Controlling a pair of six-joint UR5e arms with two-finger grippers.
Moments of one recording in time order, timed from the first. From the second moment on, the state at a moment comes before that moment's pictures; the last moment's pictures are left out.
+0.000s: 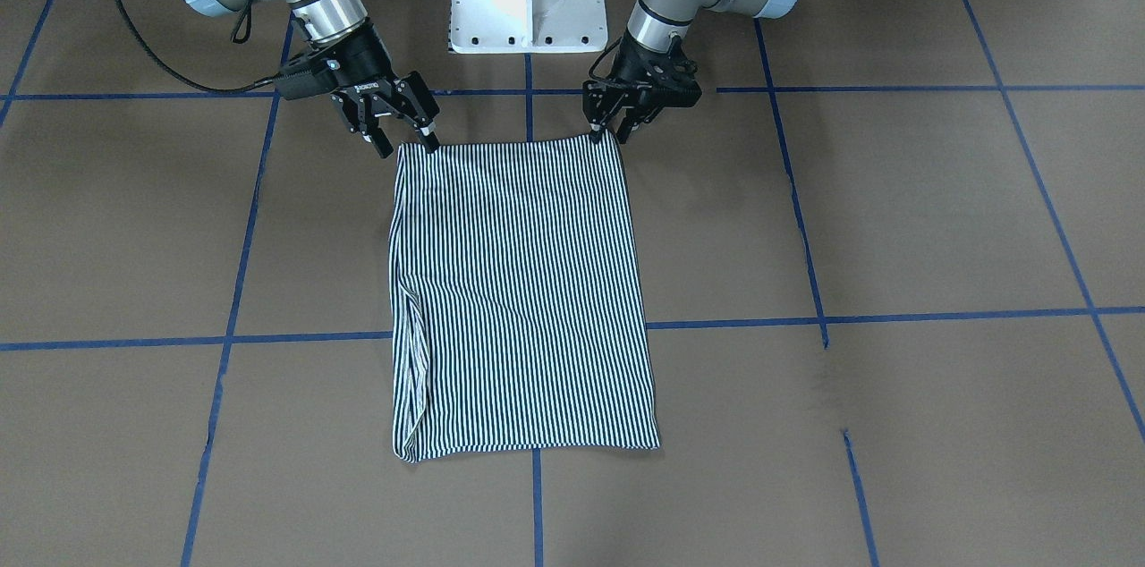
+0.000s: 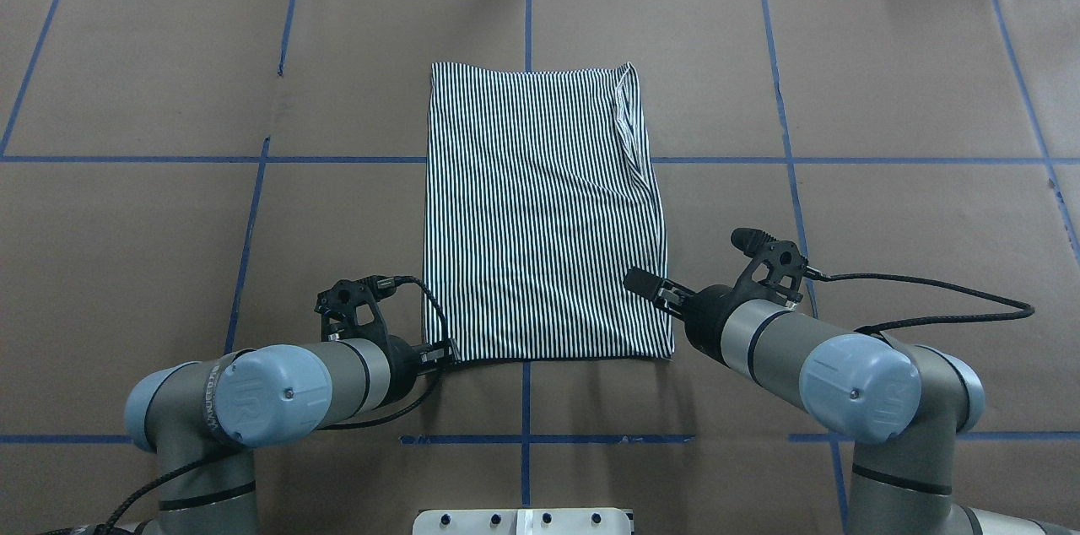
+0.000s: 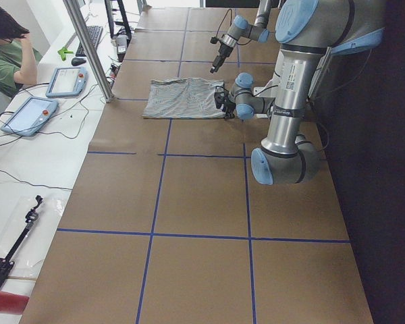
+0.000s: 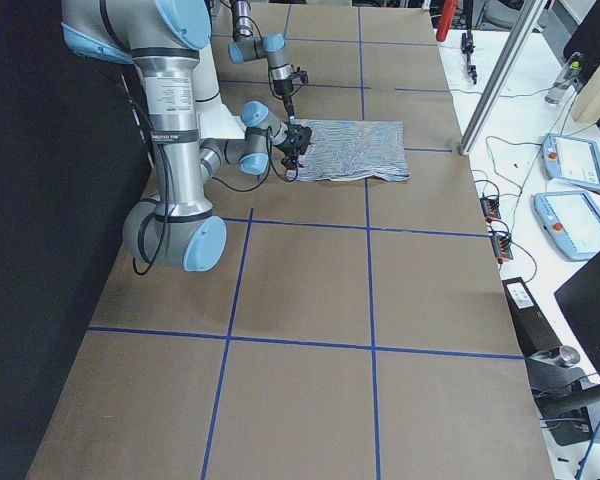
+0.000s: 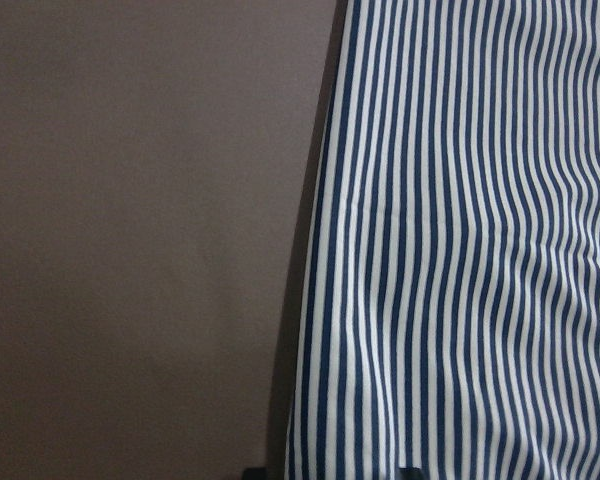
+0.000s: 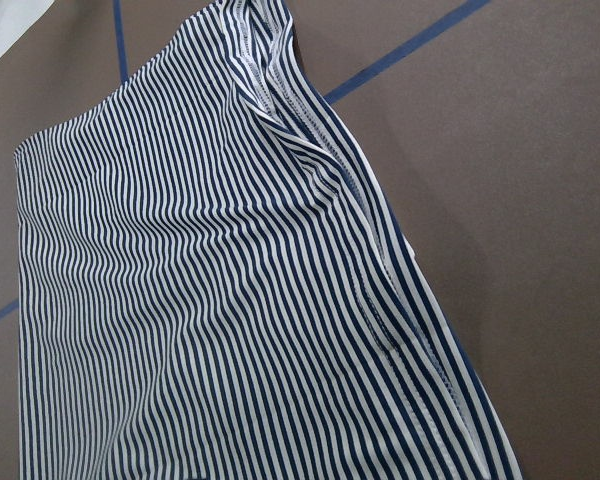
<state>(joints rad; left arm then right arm) -0.24 -1.91 -1.82 -2.08 -1.52 -1.67 0.28 -1.41 1.94 -0.89 1.33 1.77</state>
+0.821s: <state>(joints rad) -0.24 -1.91 -1.83 -2.08 -1.52 -1.67 0.25 -1.40 1.93 -0.90 1.32 1.80</state>
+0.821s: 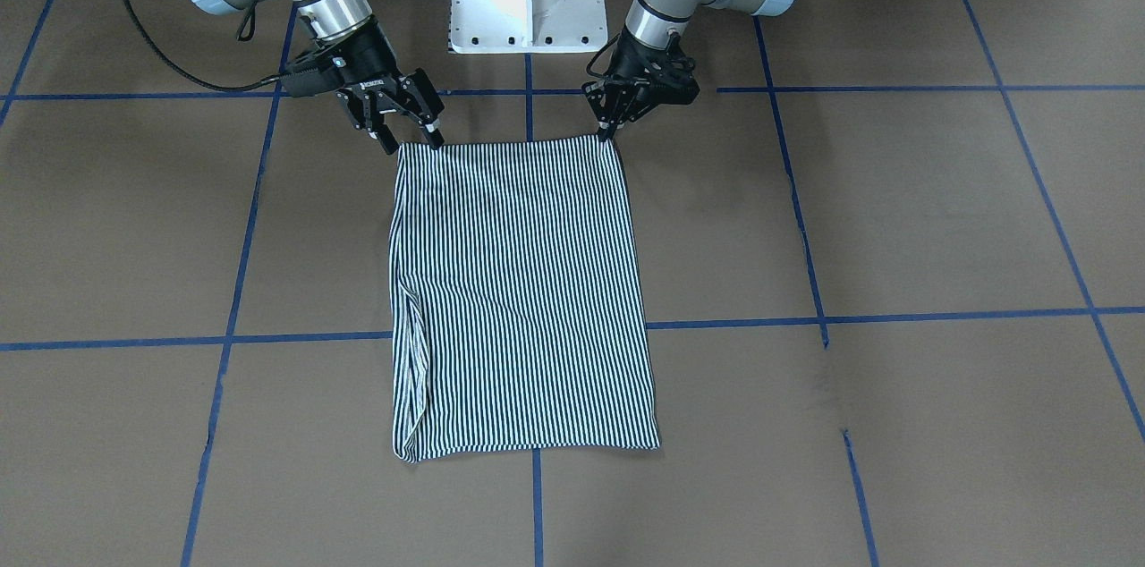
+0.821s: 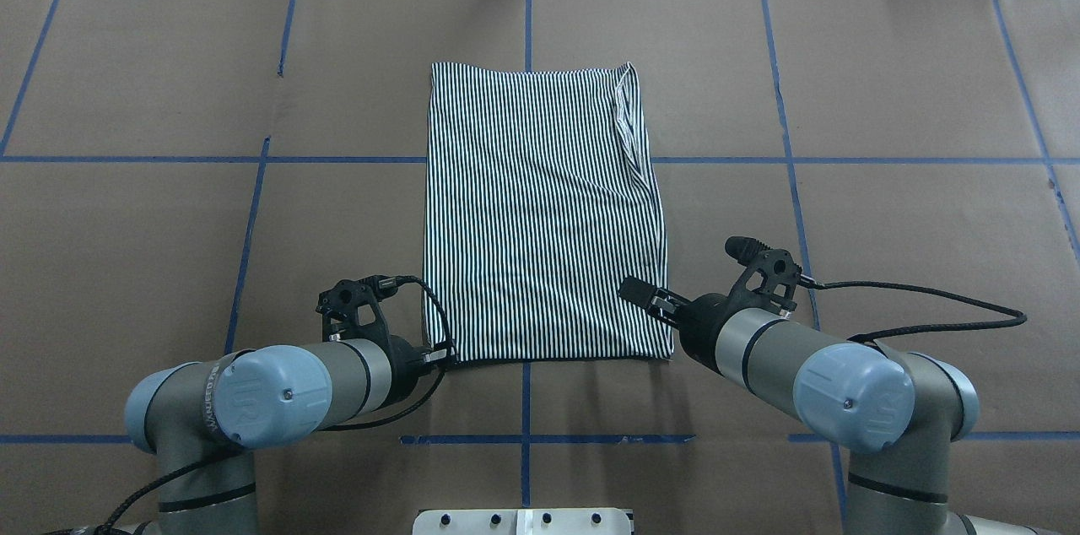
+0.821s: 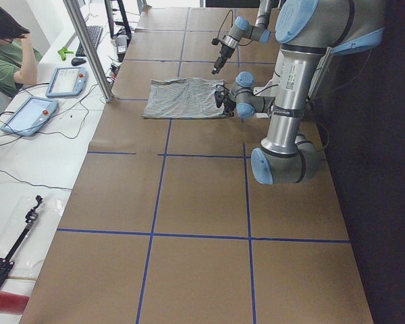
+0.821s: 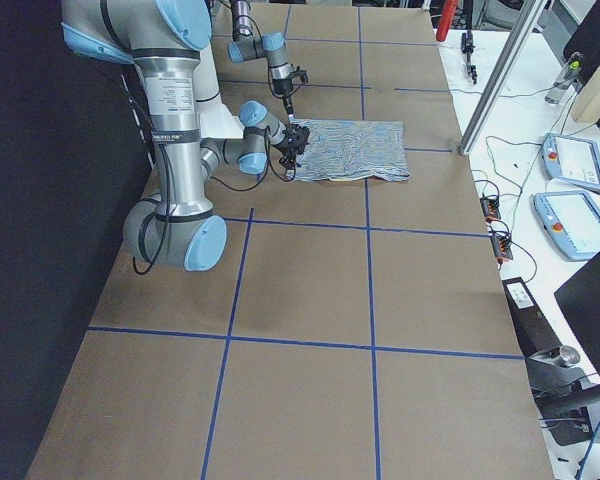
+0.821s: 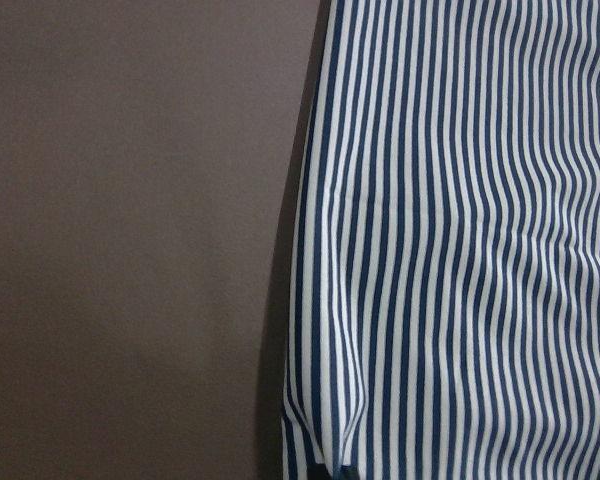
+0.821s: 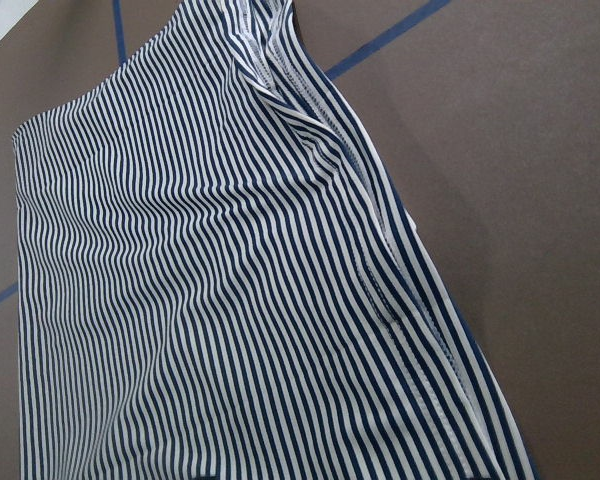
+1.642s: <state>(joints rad) -0.24 -1.91 -1.83 -2.08 -1.52 -1.67 0.20 -1.15 1.92 -1.51 1.32 2.01</state>
